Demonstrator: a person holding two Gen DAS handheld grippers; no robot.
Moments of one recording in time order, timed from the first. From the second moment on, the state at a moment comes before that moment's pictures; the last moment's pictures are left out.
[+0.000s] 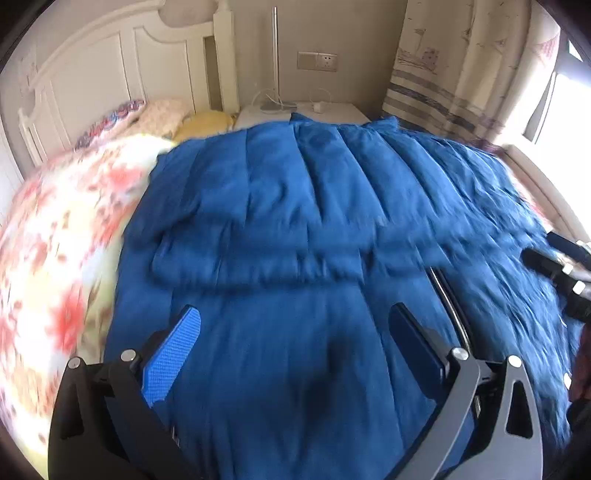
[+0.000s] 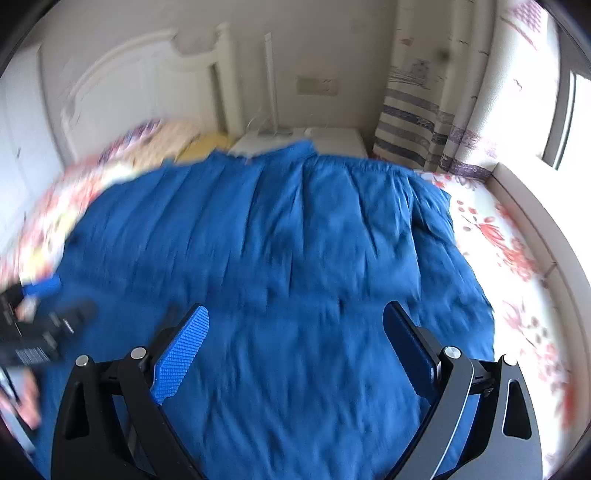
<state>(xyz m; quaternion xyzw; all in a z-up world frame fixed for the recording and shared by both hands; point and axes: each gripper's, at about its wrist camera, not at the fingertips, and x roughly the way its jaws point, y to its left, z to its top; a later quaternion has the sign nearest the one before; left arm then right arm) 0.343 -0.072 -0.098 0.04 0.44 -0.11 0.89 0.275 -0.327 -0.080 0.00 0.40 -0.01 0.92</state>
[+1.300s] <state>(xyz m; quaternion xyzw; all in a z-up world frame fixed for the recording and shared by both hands) 0.159 -0.068 -0.130 0.14 0.42 -0.12 0.89 0.100 -0.286 -0.136 -0.09 0.43 0.06 0.90</state>
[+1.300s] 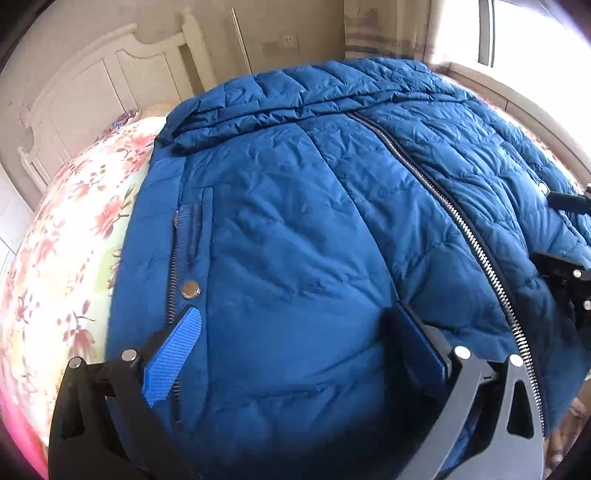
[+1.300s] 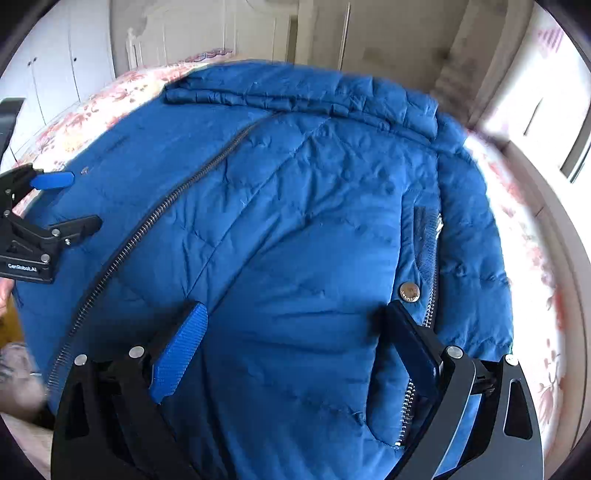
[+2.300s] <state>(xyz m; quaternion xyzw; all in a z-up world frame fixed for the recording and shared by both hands) 0.087 0.000 -0.102 0.09 0.36 -0.12 0.92 0.004 -0.293 -0.111 -0.07 0.35 0.09 0.93</state>
